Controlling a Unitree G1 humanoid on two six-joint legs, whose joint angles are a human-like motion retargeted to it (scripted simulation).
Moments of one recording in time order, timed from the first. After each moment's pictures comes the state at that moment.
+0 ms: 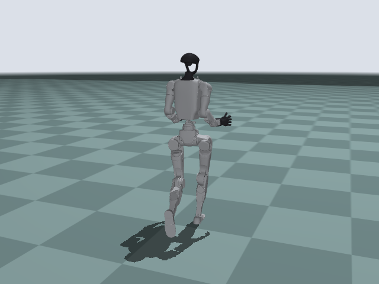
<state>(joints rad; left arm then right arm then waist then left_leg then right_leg) 0.27 0.04 0.02 0.30 -0.38 -0.65 -0.45 0.33 -0.13 0.07 0.24 -0.01 -0.56 -0.36 -0.29 0.08 -0.05 -0.04 -0.03 0.04 0.94 0.52 -0.10 -0.33 0.15 -0.04 0.36 -0.10 -0.13</state>
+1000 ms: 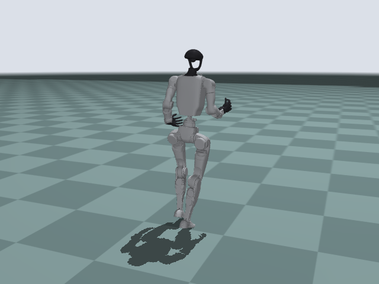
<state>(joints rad) 0.57 0.01 0.11 0.40 -0.59 -0.63 -0.56 0.13 -0.22 0.17 0.06 -0.01 -0.58 -0.40 -0.07 -0.04 -0.04 -0.39 -0.04 0.23 0.61 0.09 0.01 -0.05 0.07 -0.04 0.14 0.12 -0.15</state>
